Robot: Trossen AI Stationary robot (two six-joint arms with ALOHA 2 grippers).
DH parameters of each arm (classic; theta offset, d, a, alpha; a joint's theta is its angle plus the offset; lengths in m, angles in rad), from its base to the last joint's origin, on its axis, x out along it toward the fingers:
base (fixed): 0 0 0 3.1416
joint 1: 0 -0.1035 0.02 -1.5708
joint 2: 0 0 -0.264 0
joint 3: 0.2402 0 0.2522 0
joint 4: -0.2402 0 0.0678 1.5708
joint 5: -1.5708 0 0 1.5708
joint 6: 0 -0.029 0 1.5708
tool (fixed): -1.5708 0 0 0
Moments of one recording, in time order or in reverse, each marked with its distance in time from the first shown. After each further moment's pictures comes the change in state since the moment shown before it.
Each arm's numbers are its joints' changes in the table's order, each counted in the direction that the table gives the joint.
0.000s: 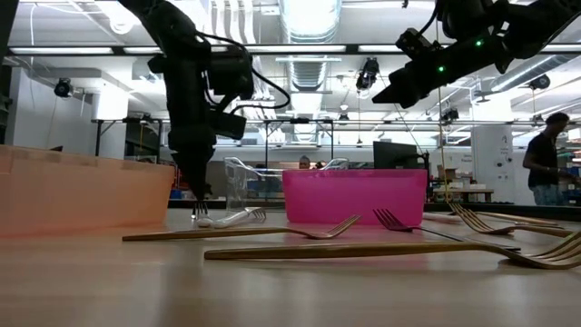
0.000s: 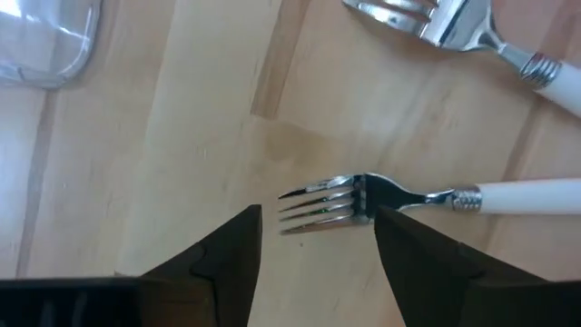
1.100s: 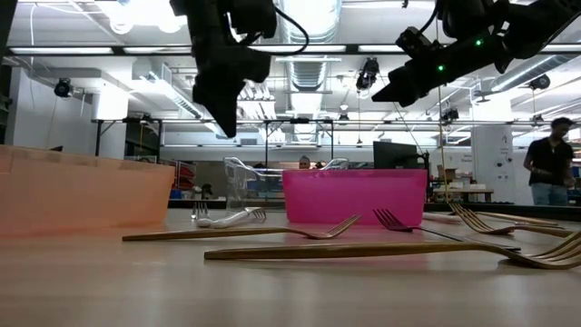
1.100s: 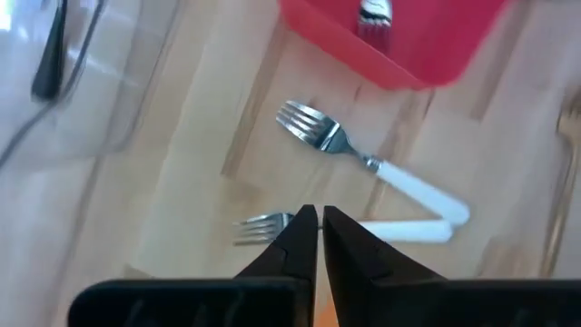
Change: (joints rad) left arm 0.072 0.000 0.374 -0.305 0.029 0.131; right arm 0.000 0.000 0.000 0.015 0.001 0.000
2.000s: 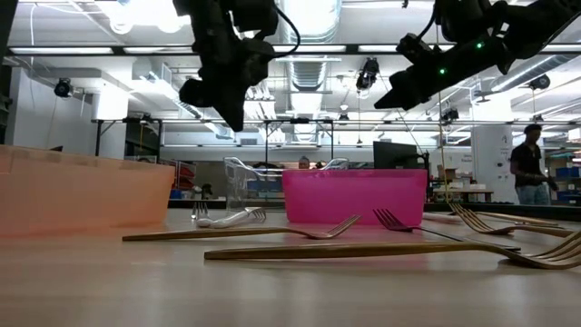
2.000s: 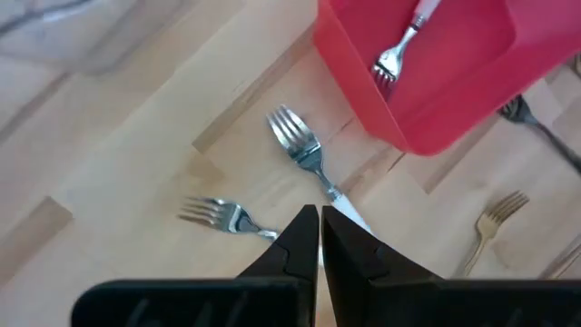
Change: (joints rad) left arm -0.021 0.000 0.027 0.005 0.060 0.456; right arm 0.000 0.000 0.000 -0.068 0.009 -0.080
